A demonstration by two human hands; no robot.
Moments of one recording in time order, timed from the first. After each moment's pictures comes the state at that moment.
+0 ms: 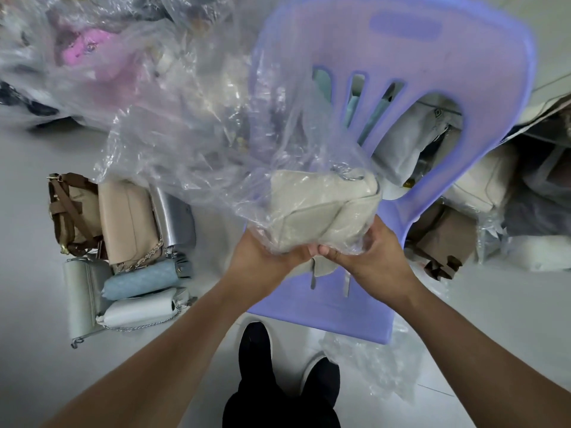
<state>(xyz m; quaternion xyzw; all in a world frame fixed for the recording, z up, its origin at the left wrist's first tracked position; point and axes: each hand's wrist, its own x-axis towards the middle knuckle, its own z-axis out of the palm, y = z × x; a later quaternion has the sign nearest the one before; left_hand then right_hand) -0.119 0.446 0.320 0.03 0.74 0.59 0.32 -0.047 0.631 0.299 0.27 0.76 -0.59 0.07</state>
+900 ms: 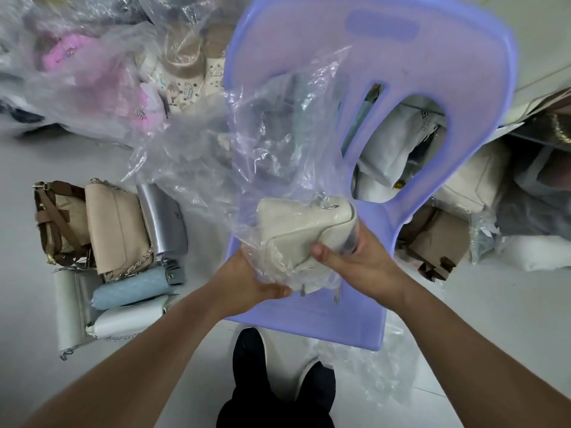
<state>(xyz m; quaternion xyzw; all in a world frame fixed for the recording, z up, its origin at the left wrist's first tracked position) -0.126 0.434 0.289 0.13 0.80 0.40 0.42 -0.054 0.651 0.278 0.22 0.70 -0.66 0.12</state>
